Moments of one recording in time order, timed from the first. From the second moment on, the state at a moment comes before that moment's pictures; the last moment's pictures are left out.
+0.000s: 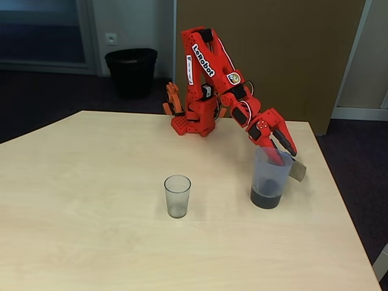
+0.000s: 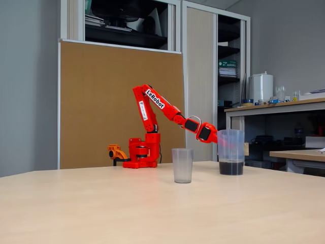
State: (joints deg) arm -50.9 112.1 154.9 -17.1 95.4
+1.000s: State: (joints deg) arm -48.3 103.6 151.3 -24.9 88.9
